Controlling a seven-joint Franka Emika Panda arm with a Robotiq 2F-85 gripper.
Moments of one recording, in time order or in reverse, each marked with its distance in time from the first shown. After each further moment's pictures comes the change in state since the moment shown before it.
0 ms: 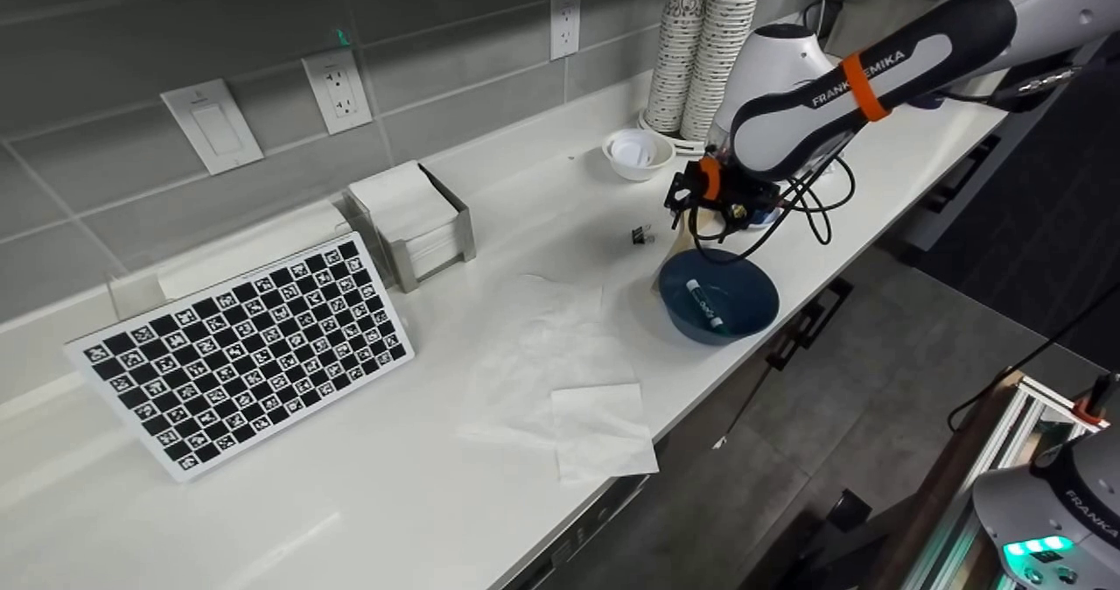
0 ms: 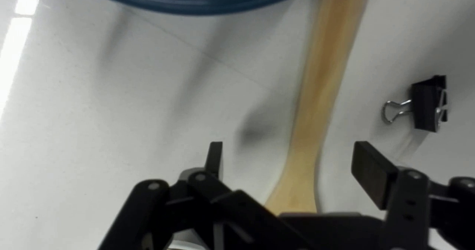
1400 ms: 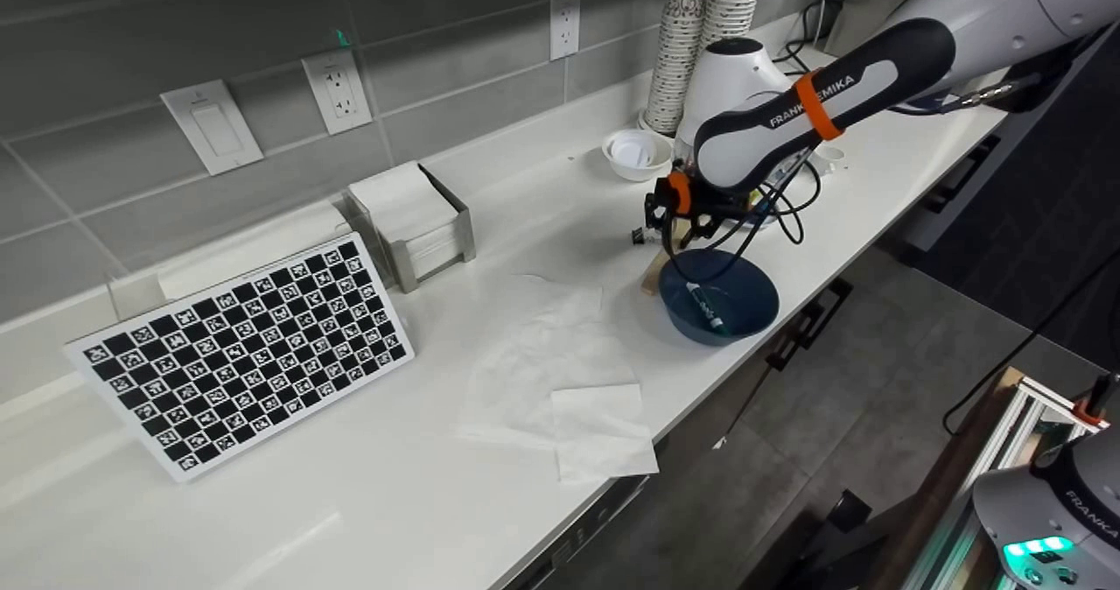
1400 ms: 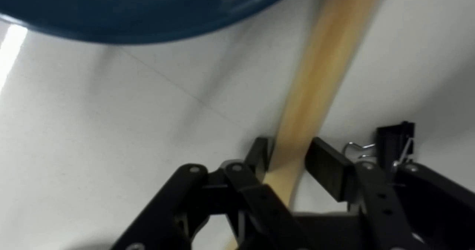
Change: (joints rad) arm 0.118 0.108 -0.056 0.127 -0.040 -0.057 -0.015
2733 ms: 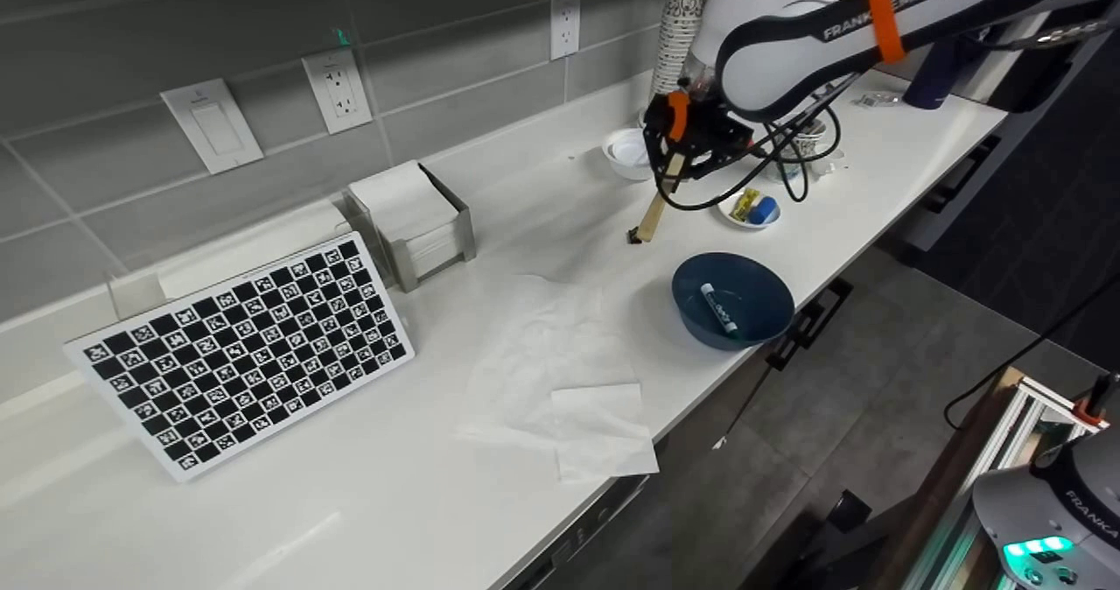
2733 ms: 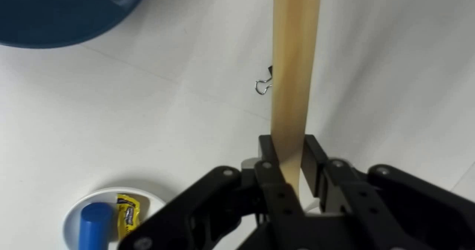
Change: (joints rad) arm 0.028 -0.192 -0.008 0.024 -0.005 -0.075 0.206
